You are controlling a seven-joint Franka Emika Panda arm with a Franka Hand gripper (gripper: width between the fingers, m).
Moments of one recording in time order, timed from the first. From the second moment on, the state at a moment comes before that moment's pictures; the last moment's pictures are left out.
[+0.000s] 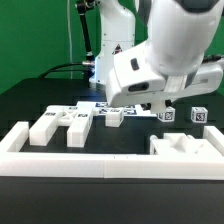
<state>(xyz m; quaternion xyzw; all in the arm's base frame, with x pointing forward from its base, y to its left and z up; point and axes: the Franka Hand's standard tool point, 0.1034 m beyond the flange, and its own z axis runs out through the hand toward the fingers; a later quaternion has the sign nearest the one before) 0.514 0.049 0.059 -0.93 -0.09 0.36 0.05</state>
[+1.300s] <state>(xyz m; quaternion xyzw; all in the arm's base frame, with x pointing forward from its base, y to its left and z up) 0.583 0.030 0.107 -1.00 -0.09 0.00 0.02</state>
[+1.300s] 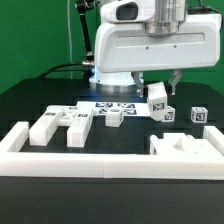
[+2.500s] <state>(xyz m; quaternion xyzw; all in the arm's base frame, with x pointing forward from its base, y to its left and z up) 0.618 0.052 0.125 -0.96 -0.16 -0.21 -0.01</state>
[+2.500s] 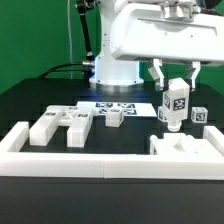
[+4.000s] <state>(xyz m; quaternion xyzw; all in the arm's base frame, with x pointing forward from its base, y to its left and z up) 0.634 0.086 0.119 -0.93 -0.22 -0.31 -0.03</state>
